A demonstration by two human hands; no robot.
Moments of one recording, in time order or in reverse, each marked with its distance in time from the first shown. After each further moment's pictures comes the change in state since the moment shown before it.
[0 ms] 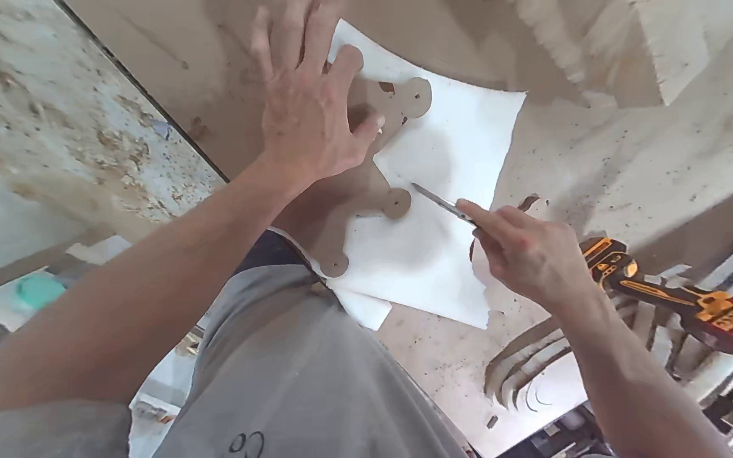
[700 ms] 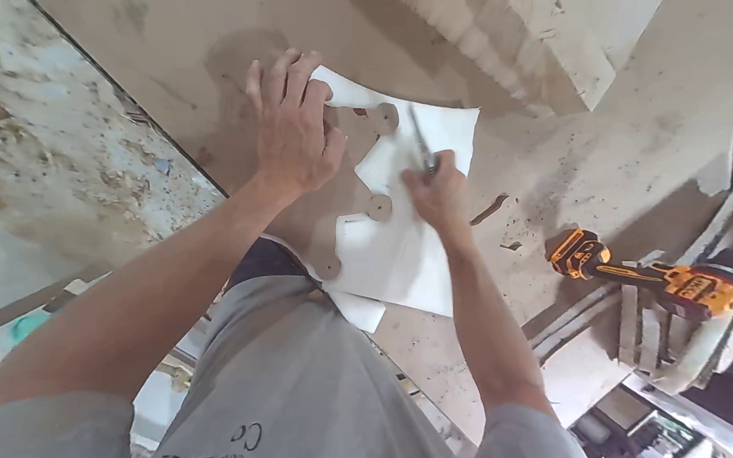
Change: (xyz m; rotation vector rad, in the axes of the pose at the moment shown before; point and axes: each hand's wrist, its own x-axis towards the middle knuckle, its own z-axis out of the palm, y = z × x) left_hand -0.008 -0.008 0.001 -0.128 0.136 0.100; right_hand 0.082 -0.024 0.056 0.355 0.235 0.636
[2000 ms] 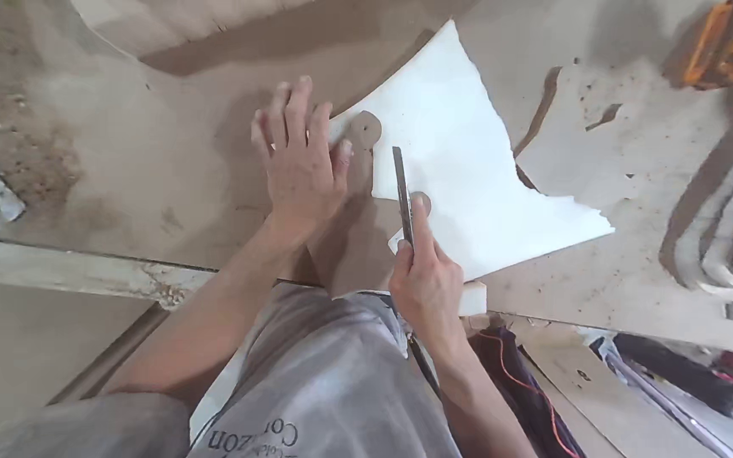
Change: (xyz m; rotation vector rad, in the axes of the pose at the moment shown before) left_hand 0.069 -0.012 0.000 0.075 -0.253 0.488; right_hand -0.108 -0.161 0.072 0.115 0.405 0.435
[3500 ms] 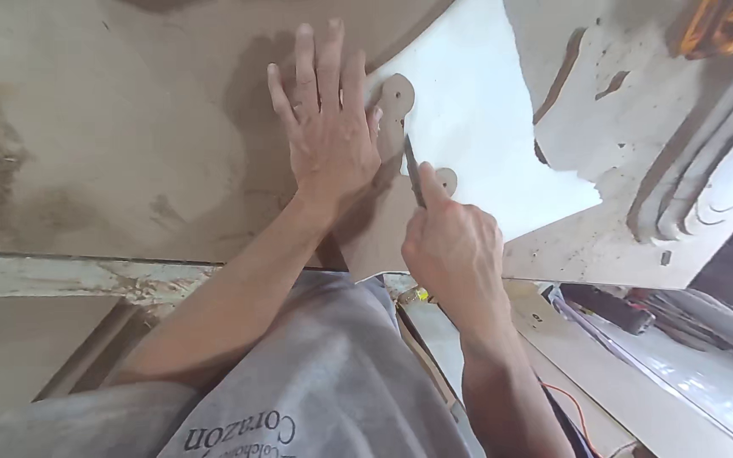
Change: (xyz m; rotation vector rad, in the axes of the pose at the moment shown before) left_hand 0.008 0.001 0.005 -0.026 -0.122 -0.075; right_hand 0.042 -0.076 -0.032 -0.352 -0.411 0.189
